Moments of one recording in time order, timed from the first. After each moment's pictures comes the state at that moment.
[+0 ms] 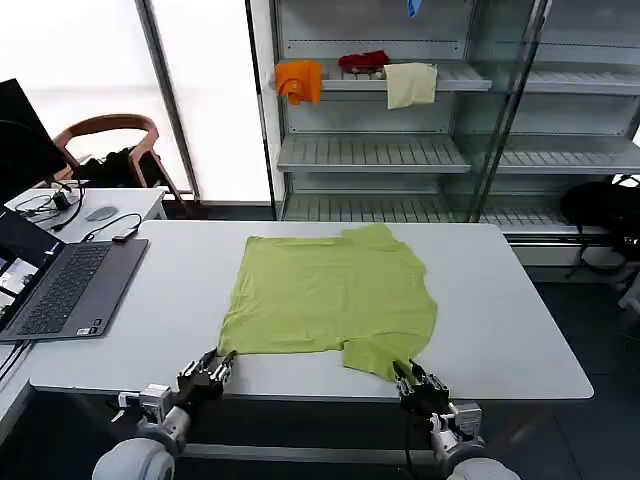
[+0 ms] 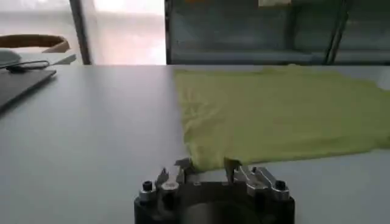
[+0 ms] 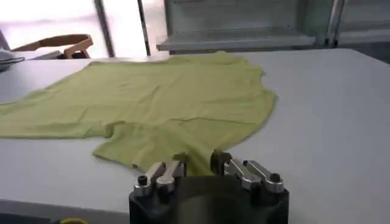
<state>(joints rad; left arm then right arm) 1.38 -1.34 -0.59 -1.99 -0.23 0.54 0.13 -1.46 1.47 0.47 2.11 0.11 -0.54 -0.07</state>
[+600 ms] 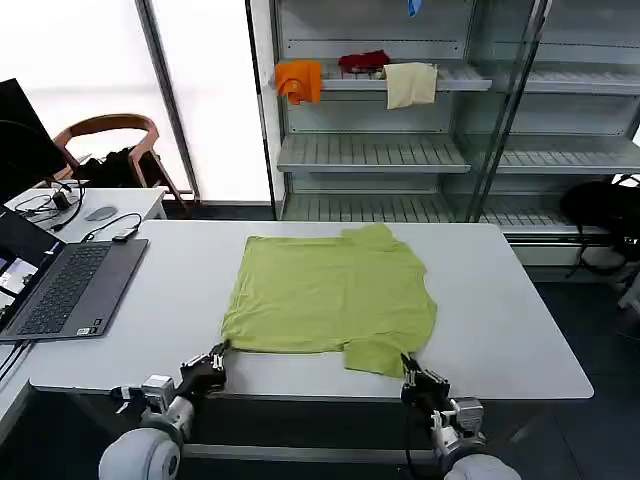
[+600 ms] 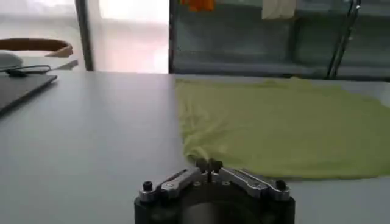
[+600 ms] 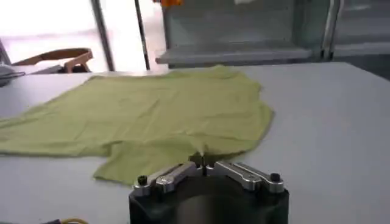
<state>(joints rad) 1.32 -1.36 -0.58 -1.99 -0.27 0.52 0.10 -1.41 1.50 0.48 2.11 0.12 -0.50 -0.04</state>
